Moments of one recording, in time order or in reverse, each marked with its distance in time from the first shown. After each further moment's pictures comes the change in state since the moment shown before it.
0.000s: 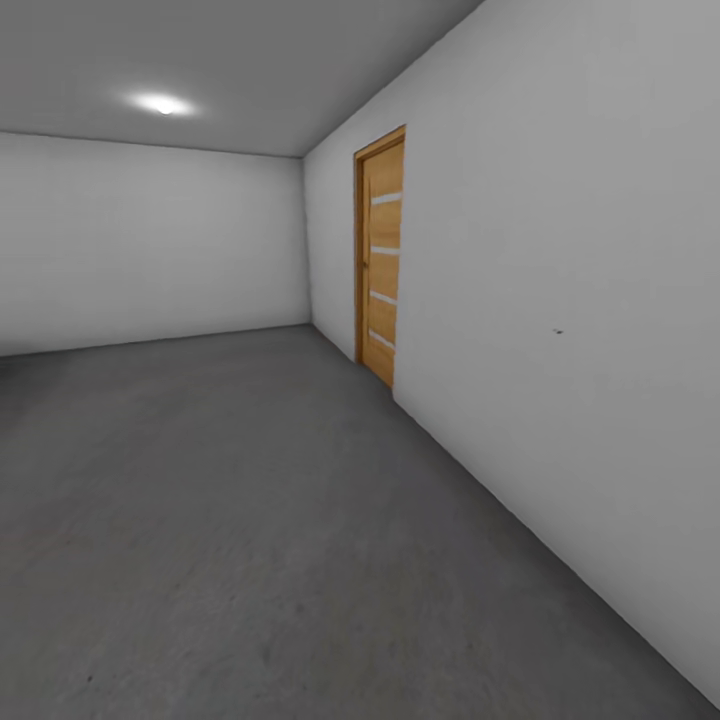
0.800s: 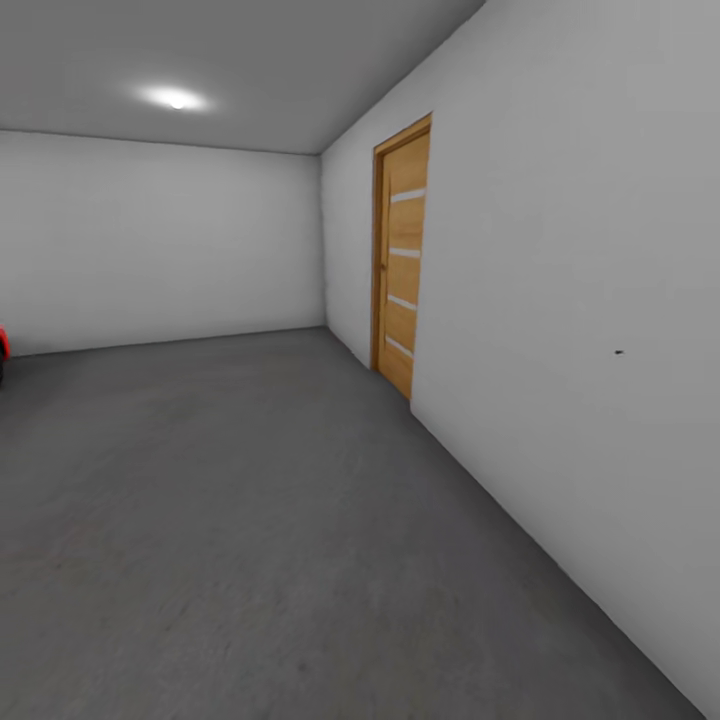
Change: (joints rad) left arm 0.000 0.004 0.000 0.000 0.008 0.000 -0.001; right arm 0.000 -0.004 0.000 0.000 0.001 0.000 0.000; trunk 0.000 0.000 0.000
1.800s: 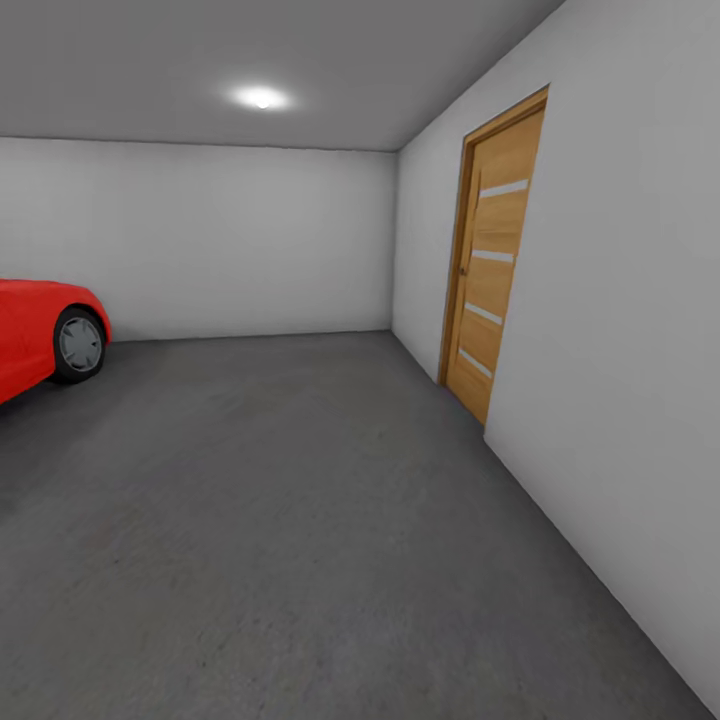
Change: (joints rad) left arm 0.000 0.000 0.000 0.000 0.000 0.000 -0.001; right arm 0.000 0.003 0.000 0.000 0.000 0.000 0.000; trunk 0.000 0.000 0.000
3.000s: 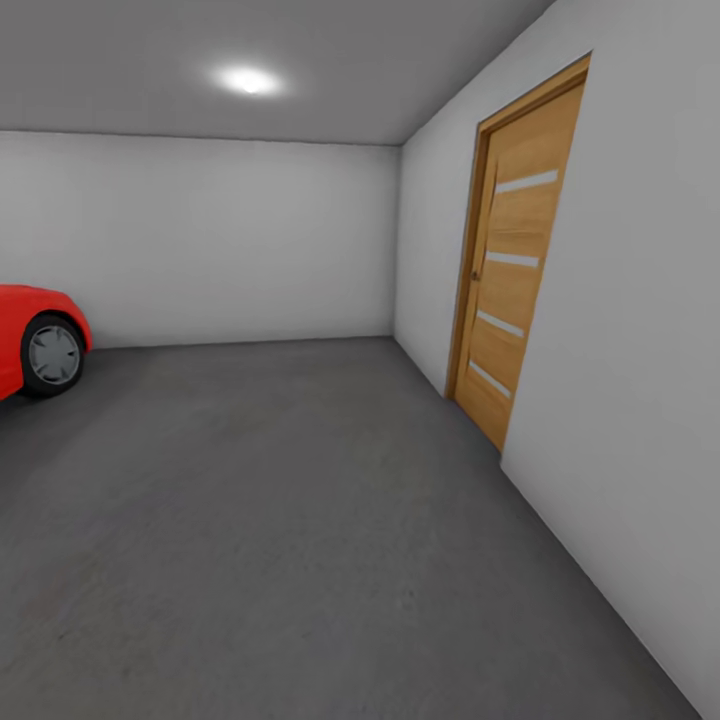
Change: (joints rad) left arm 0.000 0.000 0.000 0.000 0.000 0.000 -0.003; right arm 0.000 0.002 0.000 0.000 -0.002 0.001 0.000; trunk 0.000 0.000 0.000
